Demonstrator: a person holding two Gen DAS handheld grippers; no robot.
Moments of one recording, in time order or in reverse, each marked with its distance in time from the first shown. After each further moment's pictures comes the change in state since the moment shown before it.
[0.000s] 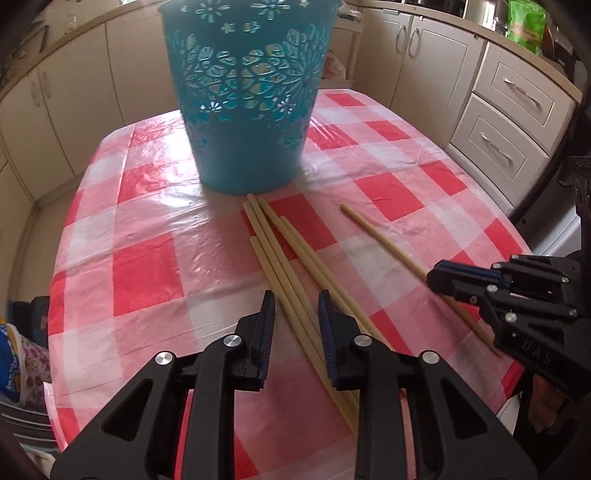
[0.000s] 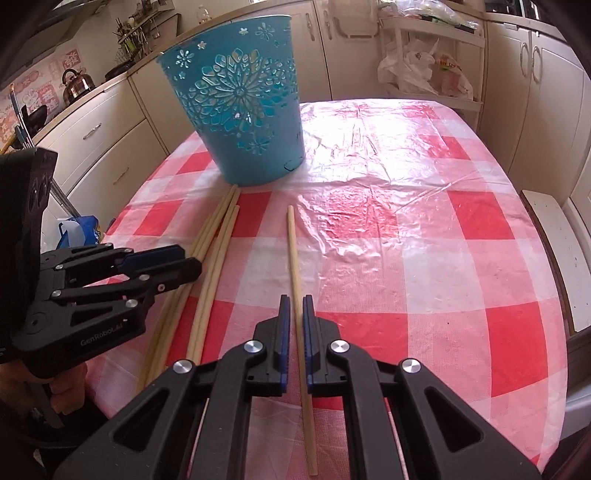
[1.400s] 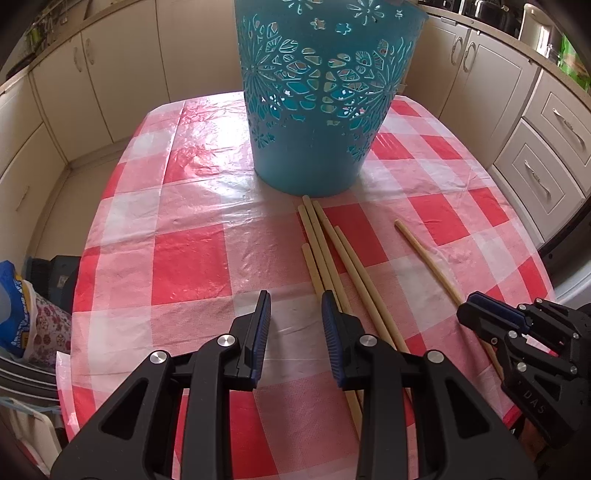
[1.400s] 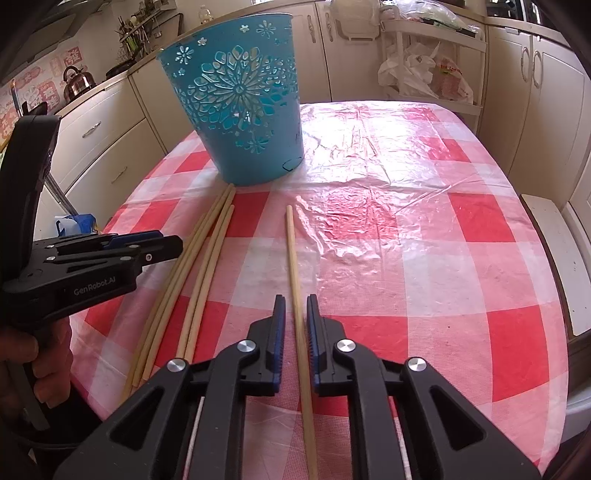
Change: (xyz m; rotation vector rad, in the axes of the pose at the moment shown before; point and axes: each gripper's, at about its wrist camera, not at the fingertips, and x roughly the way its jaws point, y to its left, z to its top) left arm 0.000 0.022 0.012 -0.146 0.042 0.115; right arm 0.007 0.000 -0.001 -0.016 -0.008 -0.008
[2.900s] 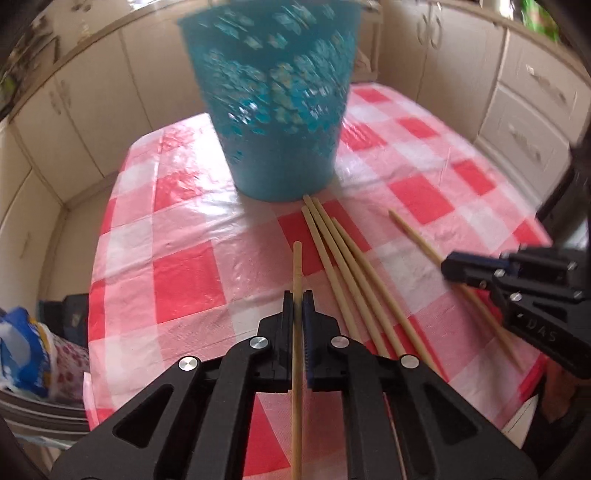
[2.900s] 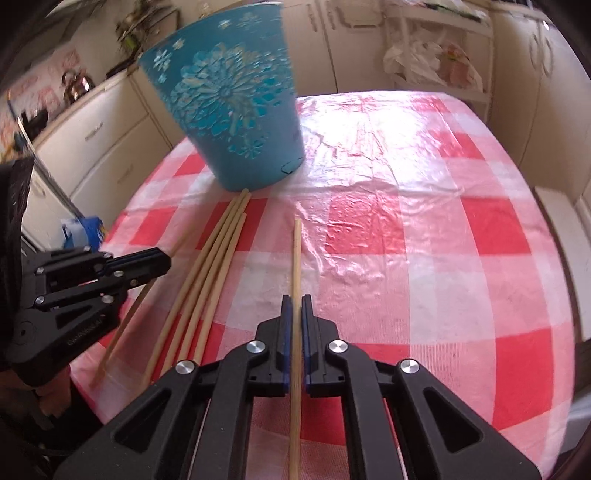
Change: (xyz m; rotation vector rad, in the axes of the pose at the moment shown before) left arm -0.015 -0.012 0.001 0.138 -0.040 0.011; right arm 0.013 -0.018 0.016 0.060 0.041 0.073
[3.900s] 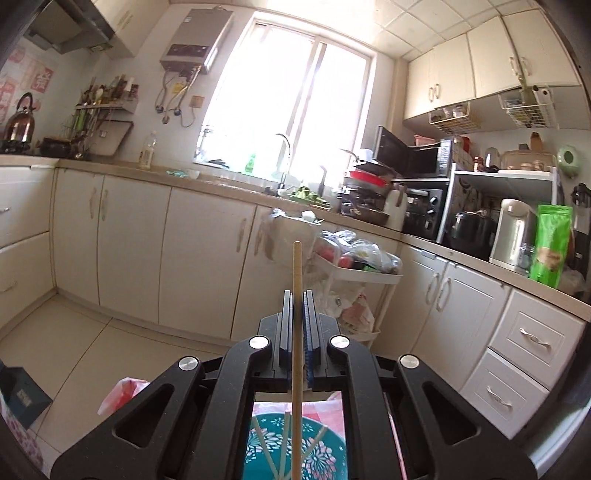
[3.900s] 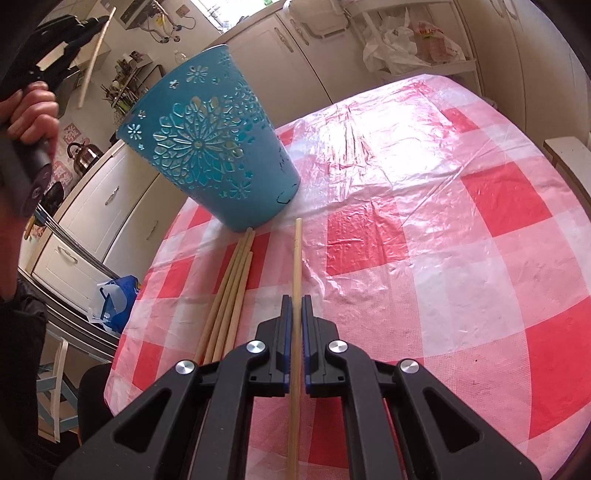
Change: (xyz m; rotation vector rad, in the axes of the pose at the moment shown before) left arm -0.117 0.043 0.201 -0.301 -0.808 -0.044; right arm 0.001 -0.027 0.003 0.189 -0.082 0.167
